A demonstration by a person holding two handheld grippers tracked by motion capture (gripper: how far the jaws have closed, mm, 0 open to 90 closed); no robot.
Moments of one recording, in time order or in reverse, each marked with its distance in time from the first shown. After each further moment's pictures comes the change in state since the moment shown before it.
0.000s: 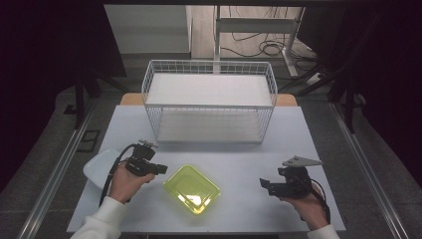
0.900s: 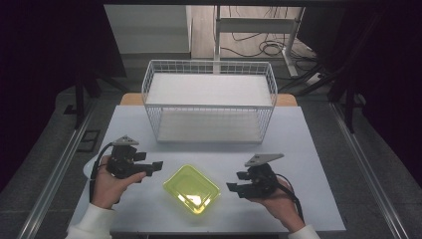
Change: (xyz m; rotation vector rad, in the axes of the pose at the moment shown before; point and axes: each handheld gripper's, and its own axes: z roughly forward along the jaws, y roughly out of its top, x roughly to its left) left arm -0.002 -0.012 -0.049 -0.238 0.034 0.010; right arm 0.082 0.041 0.026 0.081 0.256 -0.154
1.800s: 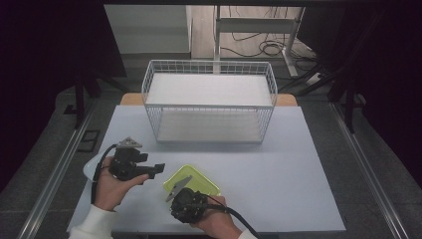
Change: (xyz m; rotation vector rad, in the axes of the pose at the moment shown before) left arm -0.008 -0.002 0.003 0.001 0.026 0.031; right arm 0.130 0.026 0.111 0.269 0.170 -0.345
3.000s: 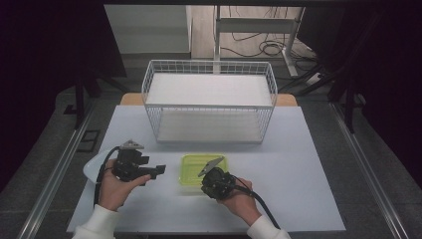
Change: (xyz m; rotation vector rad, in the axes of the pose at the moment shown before) left arm 0.005 -0.007 0.014 0.030 -0.001 -0.037; right arm -0.074 -0.038 -0.025 -0.004 -0.172 0.146
